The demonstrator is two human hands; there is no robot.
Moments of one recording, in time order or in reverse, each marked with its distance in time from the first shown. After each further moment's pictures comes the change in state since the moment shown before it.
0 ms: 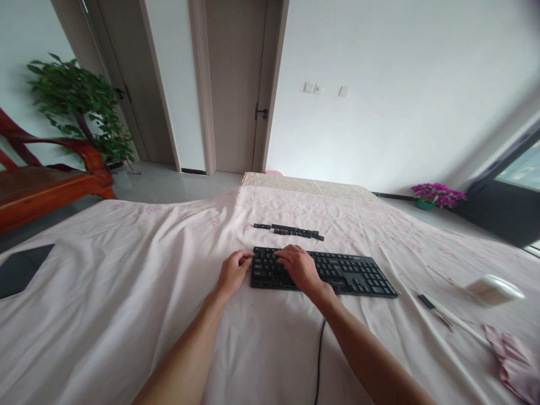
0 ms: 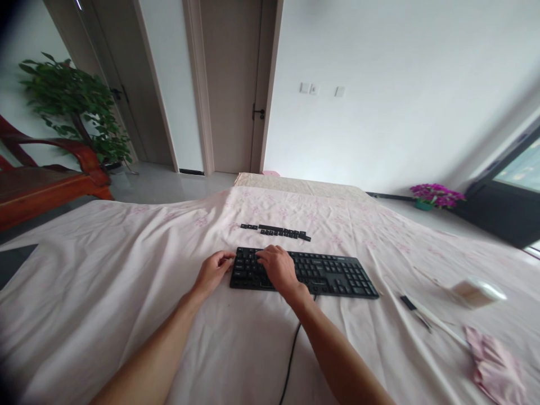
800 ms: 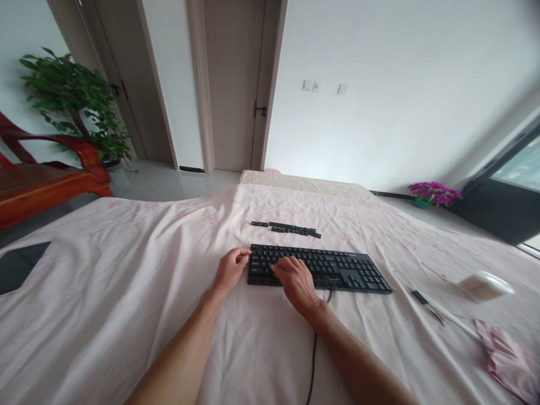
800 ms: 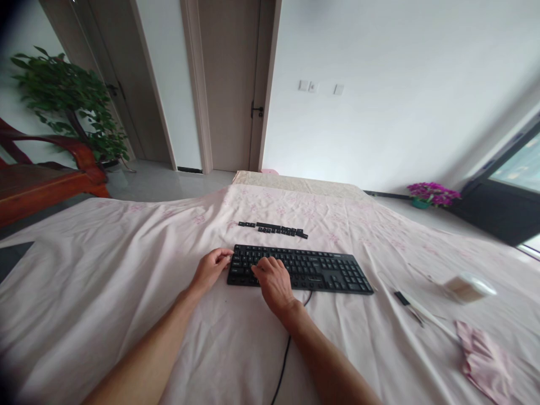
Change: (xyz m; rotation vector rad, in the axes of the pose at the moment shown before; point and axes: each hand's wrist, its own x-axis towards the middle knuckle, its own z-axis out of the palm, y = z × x) left_hand -0.002 0.003 -0.001 0.070 0.017 0.025; right_hand -0.040 -0.024 0.005 -0.305 -0.047 -0.120
